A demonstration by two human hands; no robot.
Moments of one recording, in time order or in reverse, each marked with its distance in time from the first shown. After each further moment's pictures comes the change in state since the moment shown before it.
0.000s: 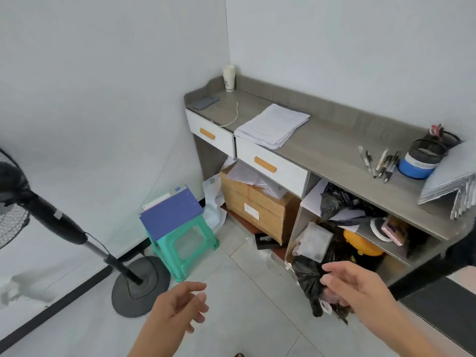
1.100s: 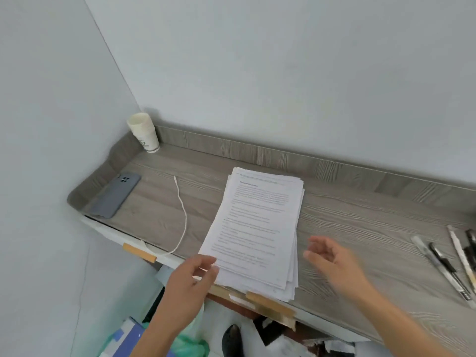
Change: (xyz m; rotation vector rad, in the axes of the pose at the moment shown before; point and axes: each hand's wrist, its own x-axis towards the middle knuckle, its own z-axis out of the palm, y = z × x) left_hand 0.612 0.242 0.036 0.320 -0.269 0.232; right_hand 0.528 -0.140 -0.021 0.056 0.355 0.188
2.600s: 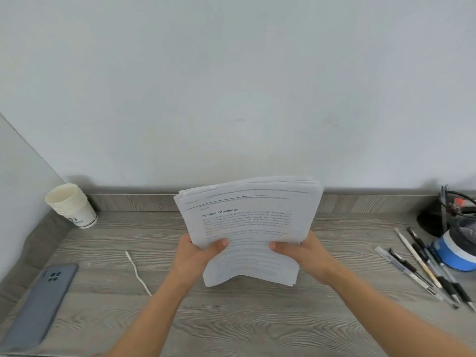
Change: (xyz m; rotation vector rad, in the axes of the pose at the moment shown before) left_hand 0.178 0.099 0.002 -0.482 -0.407 0.263; right_hand 0.064 -0.093 0.002 0.360 0.031 -0.212
